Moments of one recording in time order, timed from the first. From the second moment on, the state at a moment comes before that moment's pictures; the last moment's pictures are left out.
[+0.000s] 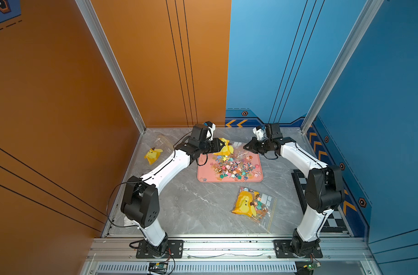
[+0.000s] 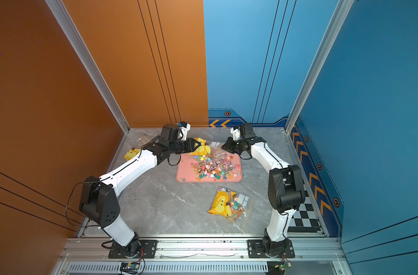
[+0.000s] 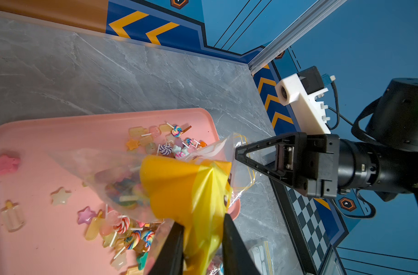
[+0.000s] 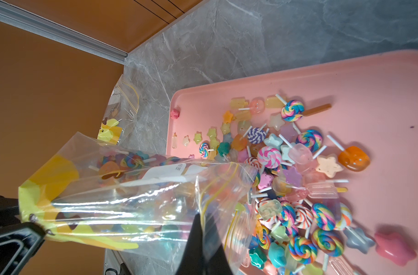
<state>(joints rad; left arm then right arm) -0.46 1.68 1.41 -0.29 0.32 -0.54 0.22 1.84 1.46 -0.45 -0.58 0.52</state>
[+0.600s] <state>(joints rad) -0.47 1.68 1.42 -0.30 0.32 -0.54 0.22 1.84 1.45 -0.44 -0.59 0.52</state>
